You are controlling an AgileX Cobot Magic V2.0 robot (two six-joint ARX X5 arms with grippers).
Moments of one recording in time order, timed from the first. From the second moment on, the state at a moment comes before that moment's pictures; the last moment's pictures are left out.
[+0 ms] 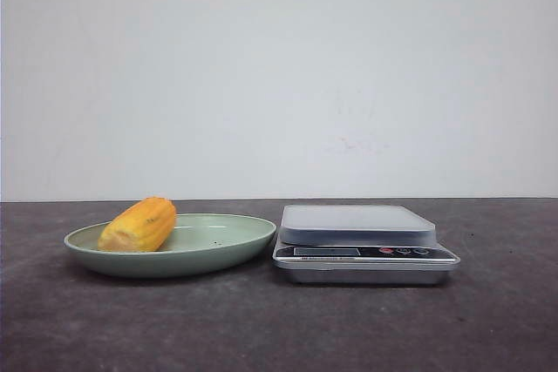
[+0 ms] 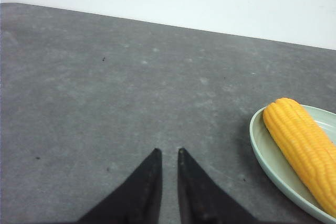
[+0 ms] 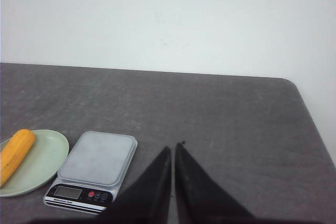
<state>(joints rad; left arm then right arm) 0.03 0.00 0.03 -0.18 0.03 -0.13 0.28 0.39 1.34 -1.16 0.11 0.08</state>
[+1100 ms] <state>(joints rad) 0.03 0.00 0.03 -0.18 0.03 -0.13 0.02 0.02 0.01 -0.08 0.05 0.07</state>
